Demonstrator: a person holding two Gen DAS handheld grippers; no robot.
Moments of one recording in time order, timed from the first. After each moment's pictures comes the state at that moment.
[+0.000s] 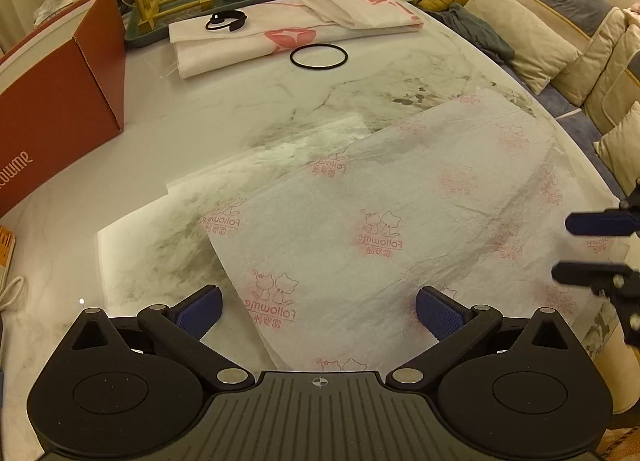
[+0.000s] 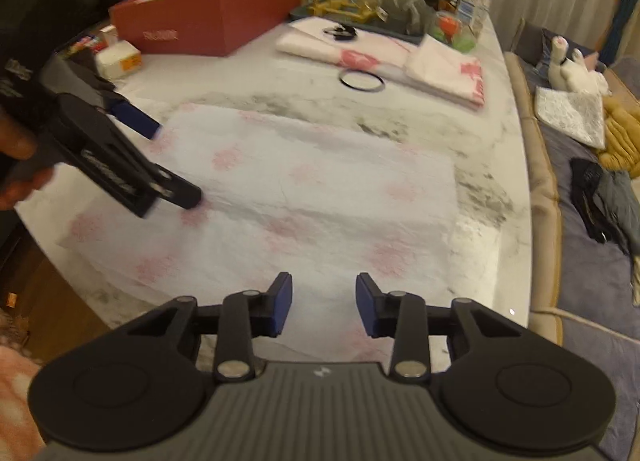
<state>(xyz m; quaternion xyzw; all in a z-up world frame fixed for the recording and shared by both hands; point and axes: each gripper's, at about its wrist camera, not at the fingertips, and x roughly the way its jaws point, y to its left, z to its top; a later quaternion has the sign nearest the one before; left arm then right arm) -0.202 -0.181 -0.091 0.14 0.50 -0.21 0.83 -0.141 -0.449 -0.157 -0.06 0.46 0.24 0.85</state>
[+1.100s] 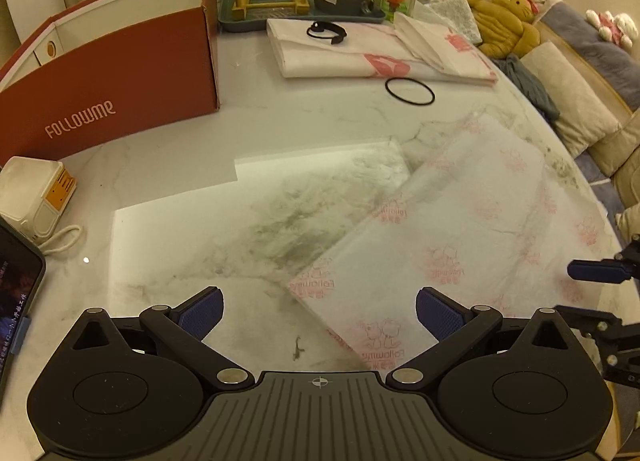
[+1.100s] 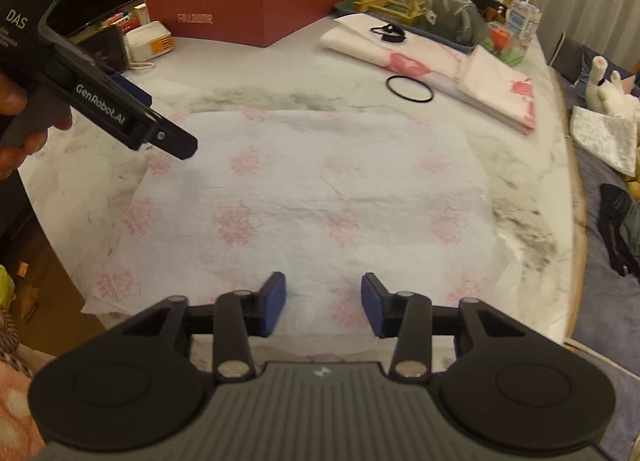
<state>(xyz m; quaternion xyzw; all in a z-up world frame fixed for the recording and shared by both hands) -0.180 -0.119 -0.079 0.04 0.49 -0.15 0.86 -0.119 -0.430 -0.160 -0.10 0.46 0.27 0.84</state>
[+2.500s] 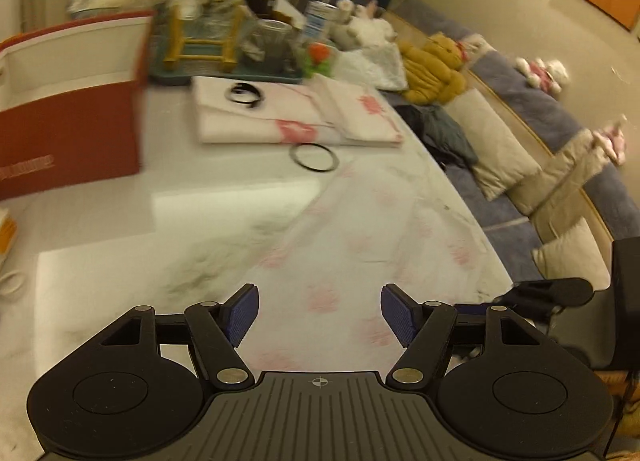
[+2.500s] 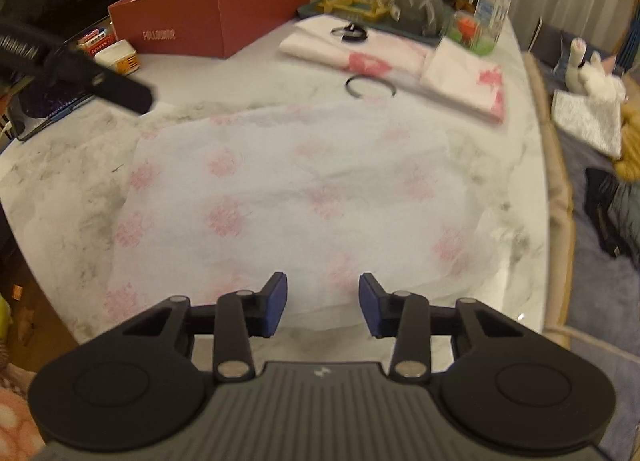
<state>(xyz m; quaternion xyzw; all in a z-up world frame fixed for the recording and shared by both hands) -0.191 -0.146 -0.032 -0.01 0.45 -0.26 0.85 -0.105 -0.440 -0.171 -0.07 0.48 0.24 0.84</state>
